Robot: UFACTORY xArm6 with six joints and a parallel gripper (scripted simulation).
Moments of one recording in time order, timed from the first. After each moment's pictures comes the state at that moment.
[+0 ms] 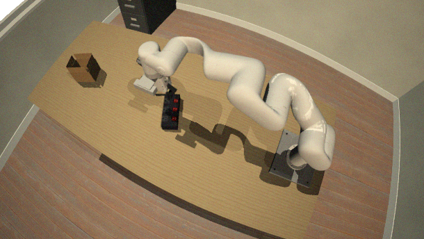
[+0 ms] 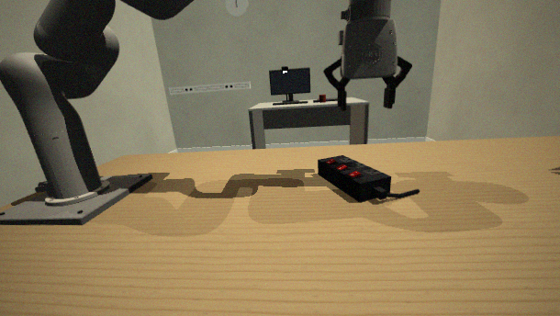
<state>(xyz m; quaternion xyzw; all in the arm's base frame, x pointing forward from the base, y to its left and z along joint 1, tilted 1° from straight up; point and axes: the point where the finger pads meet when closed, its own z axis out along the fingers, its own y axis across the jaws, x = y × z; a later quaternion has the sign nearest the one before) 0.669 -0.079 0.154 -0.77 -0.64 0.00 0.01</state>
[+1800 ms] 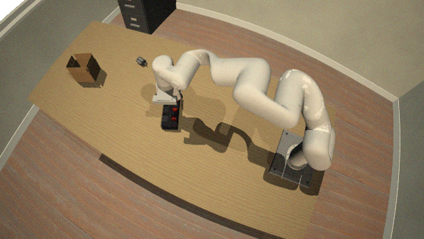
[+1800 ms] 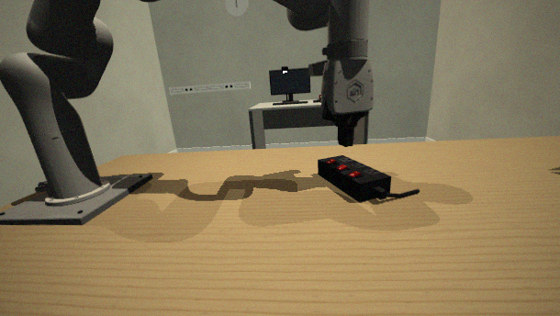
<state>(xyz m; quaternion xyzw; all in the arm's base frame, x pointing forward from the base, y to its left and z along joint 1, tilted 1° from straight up) 0.627 -0.077 0.091 -0.62 -0.78 0.00 0.01</state>
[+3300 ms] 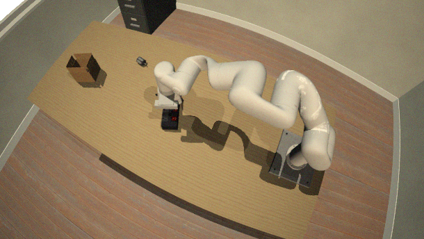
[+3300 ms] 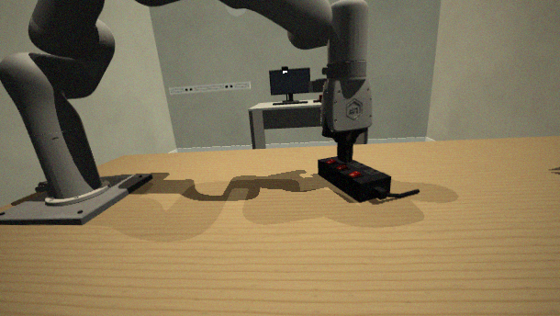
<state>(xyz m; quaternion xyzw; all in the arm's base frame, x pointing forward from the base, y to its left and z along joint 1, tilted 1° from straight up) 0.626 -0.077 0.056 -0.62 -0.78 0.00 0.01</state>
